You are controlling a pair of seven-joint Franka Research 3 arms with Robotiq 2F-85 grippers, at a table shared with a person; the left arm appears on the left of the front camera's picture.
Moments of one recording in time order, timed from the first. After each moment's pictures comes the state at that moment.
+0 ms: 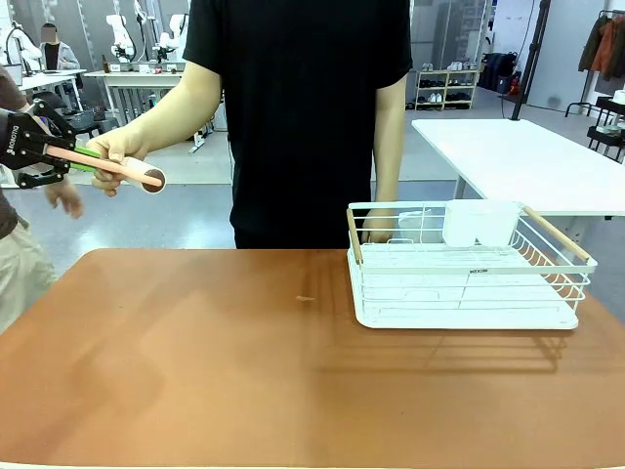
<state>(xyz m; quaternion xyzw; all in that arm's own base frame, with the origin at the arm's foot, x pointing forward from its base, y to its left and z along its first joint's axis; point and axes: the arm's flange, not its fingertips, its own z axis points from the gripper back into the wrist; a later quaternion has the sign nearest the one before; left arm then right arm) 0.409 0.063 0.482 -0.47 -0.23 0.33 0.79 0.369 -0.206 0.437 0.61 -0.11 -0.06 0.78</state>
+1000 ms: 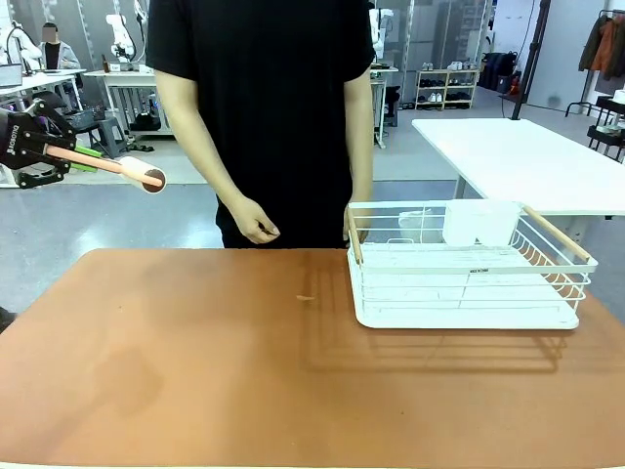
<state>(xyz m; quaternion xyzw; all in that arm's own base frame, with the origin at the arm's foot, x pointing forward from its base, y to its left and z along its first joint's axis) 0.410 0.062 0.482 -0.47 -0.23 0.33 0.79 0.369 -0.206 0.437 0.61 -0.11 -0.06 0.78</state>
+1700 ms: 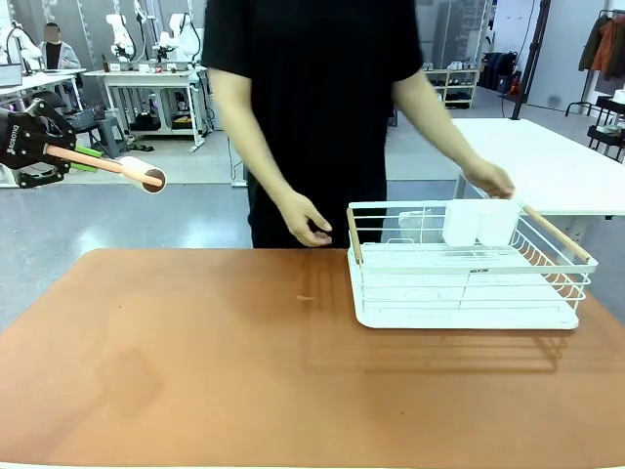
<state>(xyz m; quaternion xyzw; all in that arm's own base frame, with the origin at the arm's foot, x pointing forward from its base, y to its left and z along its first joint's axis) 0.410 0.062 0.482 -0.47 -0.23 0.33 0.79 0.369 -0.206 0.437 0.61 -0.11 -0.06 0.78</state>
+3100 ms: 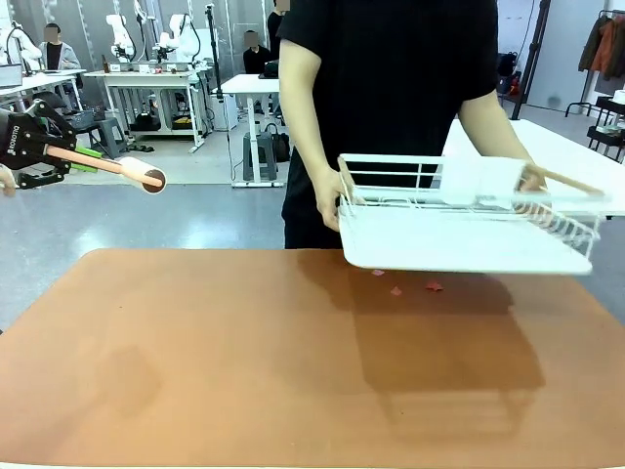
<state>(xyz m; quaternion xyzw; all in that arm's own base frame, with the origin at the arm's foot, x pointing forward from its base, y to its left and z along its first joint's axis) 0.410 0.062 0.482 -0.47 -0.23 0.33 0.79 0.369 -0.206 0.437 0.61 -0.11 -0.06 0.78</state>
